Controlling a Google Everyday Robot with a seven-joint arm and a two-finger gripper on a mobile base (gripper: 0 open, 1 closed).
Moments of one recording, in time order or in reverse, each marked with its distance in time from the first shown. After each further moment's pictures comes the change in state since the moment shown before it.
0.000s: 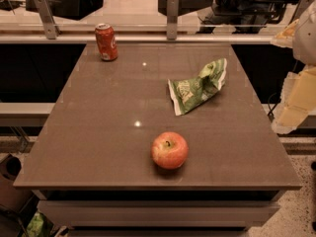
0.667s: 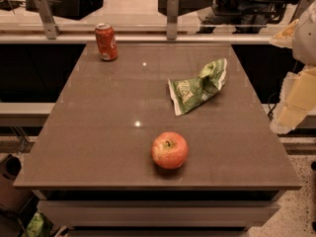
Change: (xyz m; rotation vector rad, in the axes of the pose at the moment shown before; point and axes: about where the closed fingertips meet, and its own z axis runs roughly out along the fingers) arm -0.002 0.000 0.000 -0.001 -0.019 0.001
